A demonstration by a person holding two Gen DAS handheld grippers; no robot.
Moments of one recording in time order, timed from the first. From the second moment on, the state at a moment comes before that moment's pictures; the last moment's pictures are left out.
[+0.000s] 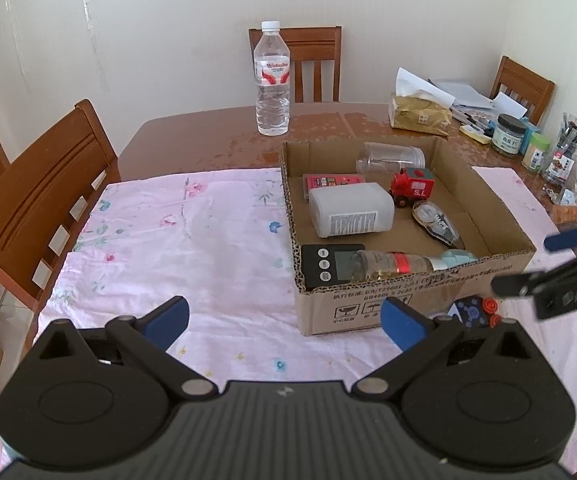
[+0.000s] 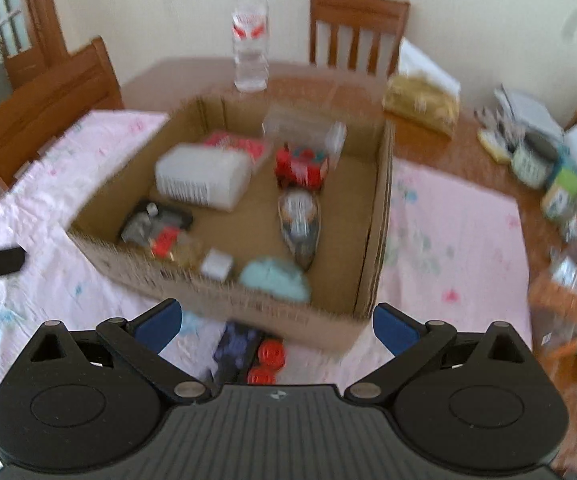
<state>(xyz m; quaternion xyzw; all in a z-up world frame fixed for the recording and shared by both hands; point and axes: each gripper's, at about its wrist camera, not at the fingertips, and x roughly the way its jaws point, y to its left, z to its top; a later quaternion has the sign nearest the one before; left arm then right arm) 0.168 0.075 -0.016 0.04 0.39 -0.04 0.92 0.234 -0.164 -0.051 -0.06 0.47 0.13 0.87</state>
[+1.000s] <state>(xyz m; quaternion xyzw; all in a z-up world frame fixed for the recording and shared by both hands) 0.153 0.034 -0.034 0.07 0.41 -0.09 0.90 0.243 -0.213 -0.135 -0.03 0.55 0.02 0.83</state>
